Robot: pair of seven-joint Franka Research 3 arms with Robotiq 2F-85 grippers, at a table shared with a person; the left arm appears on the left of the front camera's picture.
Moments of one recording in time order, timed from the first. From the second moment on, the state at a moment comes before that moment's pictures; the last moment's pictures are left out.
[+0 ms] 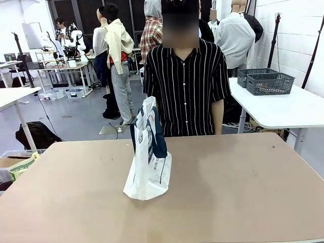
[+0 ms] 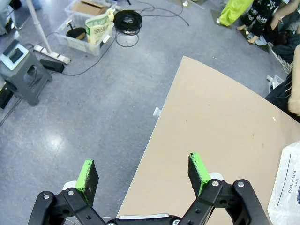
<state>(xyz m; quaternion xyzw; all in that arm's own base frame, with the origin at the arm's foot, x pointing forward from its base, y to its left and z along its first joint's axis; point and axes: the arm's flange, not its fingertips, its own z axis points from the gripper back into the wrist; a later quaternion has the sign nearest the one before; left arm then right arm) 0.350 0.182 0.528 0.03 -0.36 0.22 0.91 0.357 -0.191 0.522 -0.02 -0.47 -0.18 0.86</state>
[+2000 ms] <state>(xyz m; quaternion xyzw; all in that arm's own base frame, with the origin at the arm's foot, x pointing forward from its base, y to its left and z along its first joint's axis) 0.514 -0.169 0.581 -0.19 -0.32 -0.09 0.93 0.460 0.196 0.582 0.14 -0.32 -0.07 0.94</state>
